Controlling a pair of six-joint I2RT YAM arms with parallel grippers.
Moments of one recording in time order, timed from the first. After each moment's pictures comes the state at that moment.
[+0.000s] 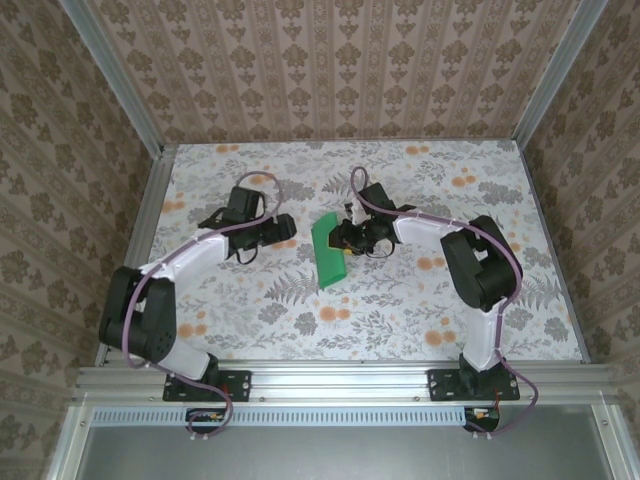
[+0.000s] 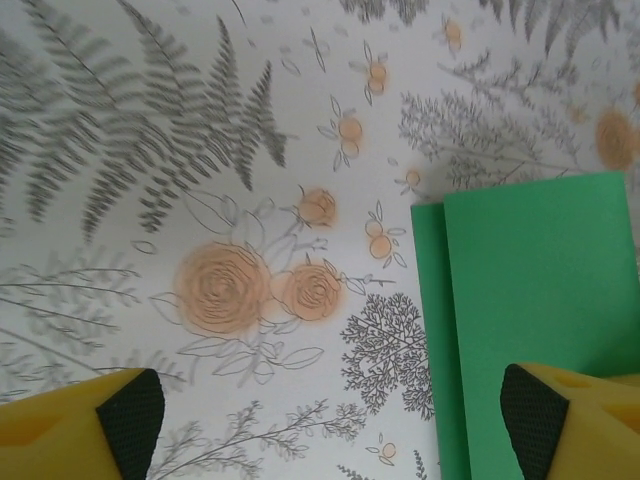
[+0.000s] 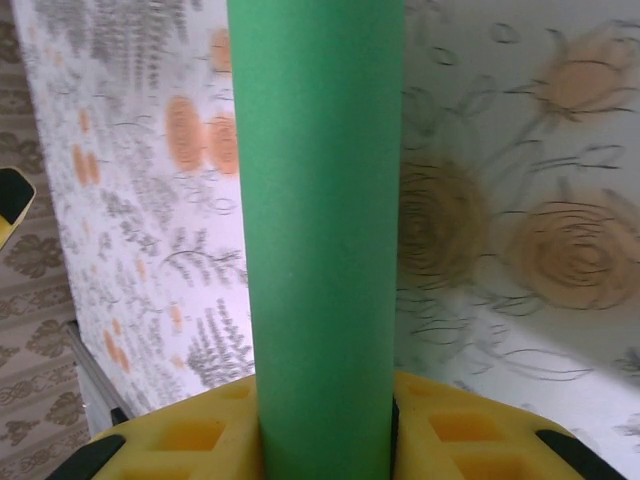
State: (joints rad) left arm -0.41 1.53 0.94 -0.33 0.16 -0.54; right arm 0.46 1.95 1.21 -0.27 -0.58 0.67
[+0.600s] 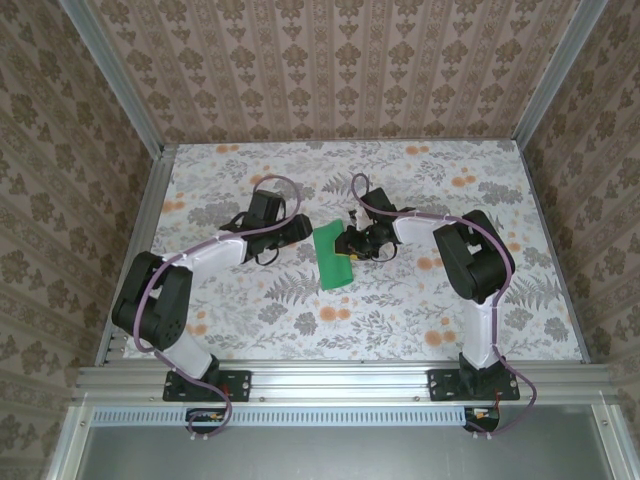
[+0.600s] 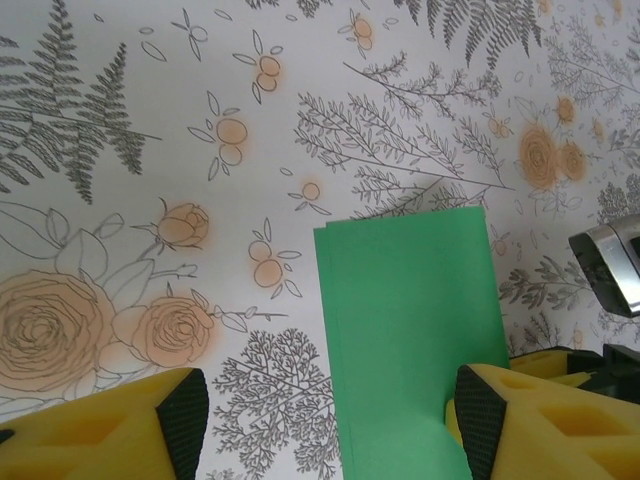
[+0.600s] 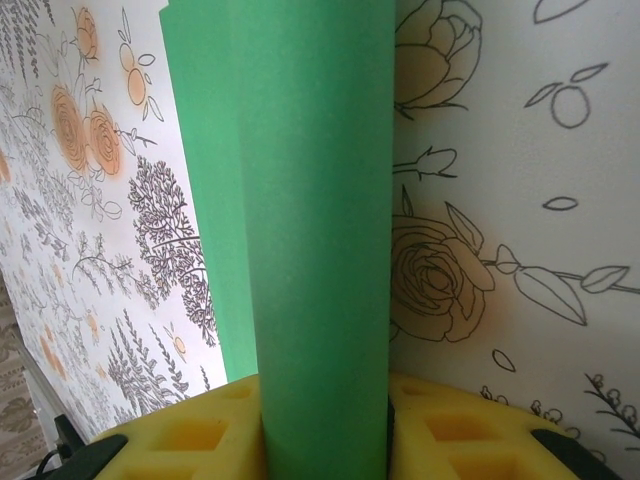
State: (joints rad) left arm -0.52 1.61 0.93 -0.12 0.15 -0.68; right arm 0.44 2.02 1.21 -0.28 -0.56 0.59
